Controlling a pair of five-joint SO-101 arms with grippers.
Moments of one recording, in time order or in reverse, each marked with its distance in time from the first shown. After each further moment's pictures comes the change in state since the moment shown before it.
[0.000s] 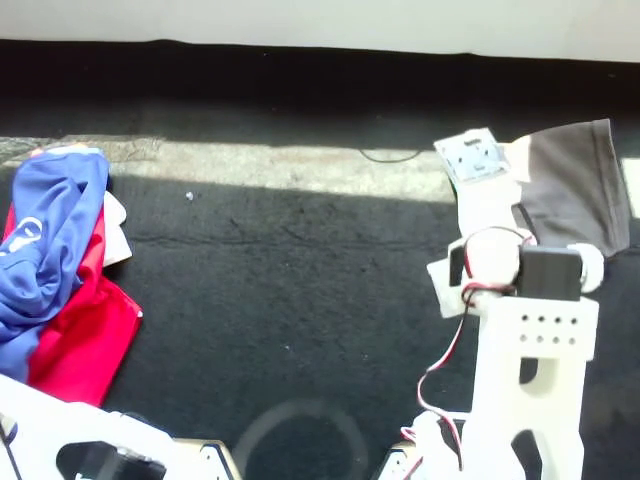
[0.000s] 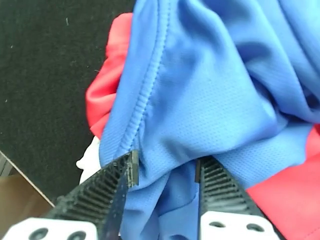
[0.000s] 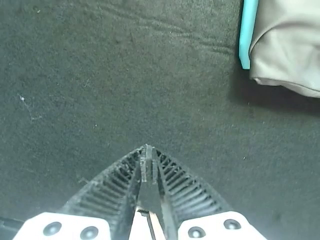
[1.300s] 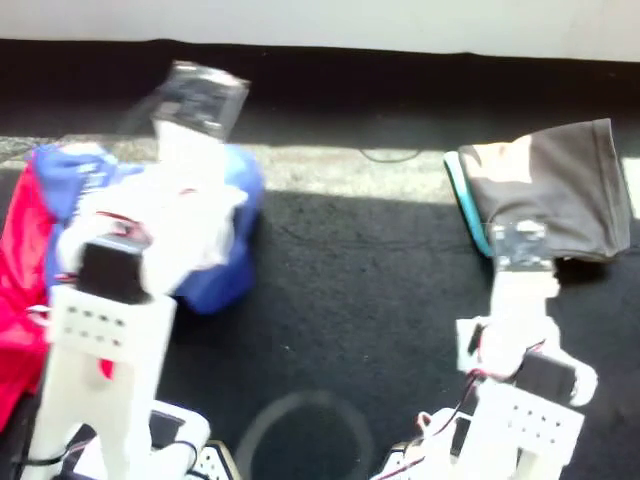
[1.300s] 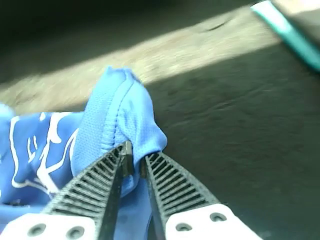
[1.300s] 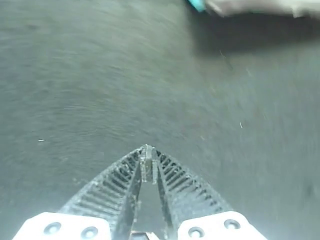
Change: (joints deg) left arm 89.1 -0.2 -40.0 30.2 38.2; right arm 20.8 -26.5 40.5 -17.8 0.0
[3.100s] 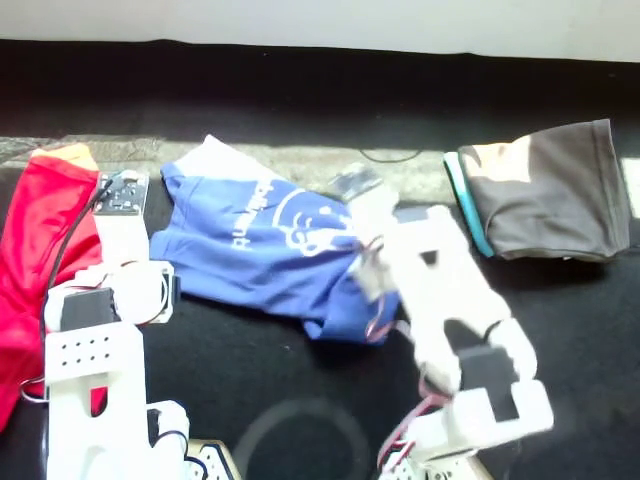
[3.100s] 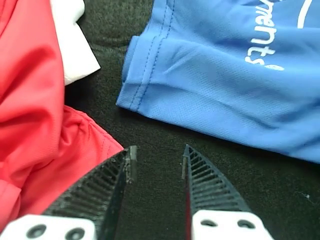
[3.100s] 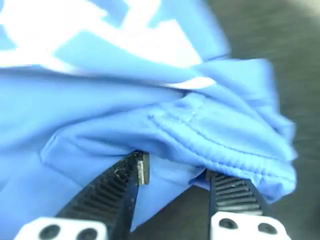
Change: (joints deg) left arm -31.1 -12.2 42.9 -11.3 -5.2; right arm -30.6 70.2 -29.7 -25.8 0.0
